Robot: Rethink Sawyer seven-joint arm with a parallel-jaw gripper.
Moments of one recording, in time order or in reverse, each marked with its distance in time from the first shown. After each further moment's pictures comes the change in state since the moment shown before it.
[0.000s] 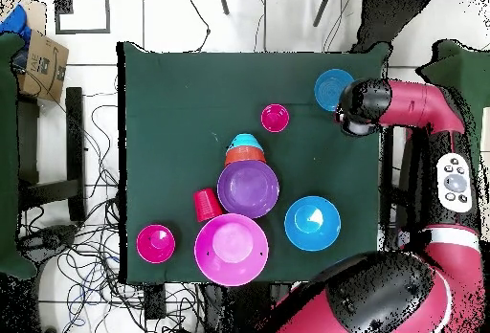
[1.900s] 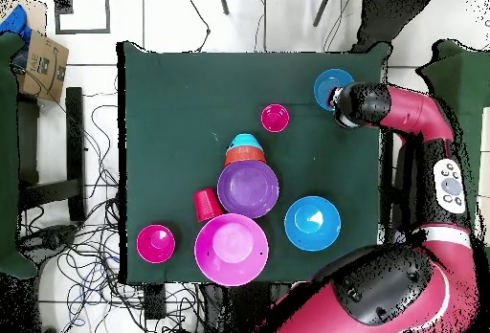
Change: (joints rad) arm -0.019 0.072 -0.004 0.000 0.170 -0.296 0.035
